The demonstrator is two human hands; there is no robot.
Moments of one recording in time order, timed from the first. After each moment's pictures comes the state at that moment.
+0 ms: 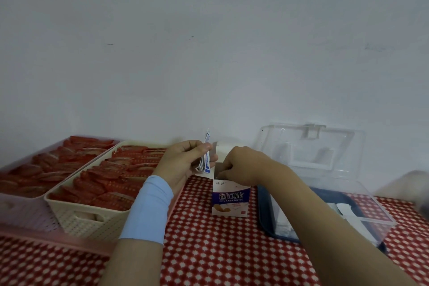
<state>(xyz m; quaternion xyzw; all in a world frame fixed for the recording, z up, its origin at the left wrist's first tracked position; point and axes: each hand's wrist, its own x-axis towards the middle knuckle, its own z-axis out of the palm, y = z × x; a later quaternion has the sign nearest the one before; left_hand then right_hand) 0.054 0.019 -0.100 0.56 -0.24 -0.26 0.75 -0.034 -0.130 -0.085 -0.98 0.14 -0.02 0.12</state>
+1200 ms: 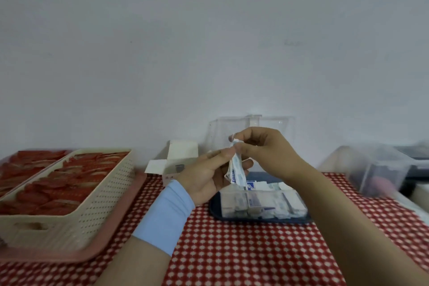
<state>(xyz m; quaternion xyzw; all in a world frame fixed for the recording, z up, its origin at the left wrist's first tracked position) -0.069 -0.066 -0.099 0.44 -0.33 -0.49 0.68 -0.187 -0.185 -0.072 -0.79 0.12 -0.32 0.51</state>
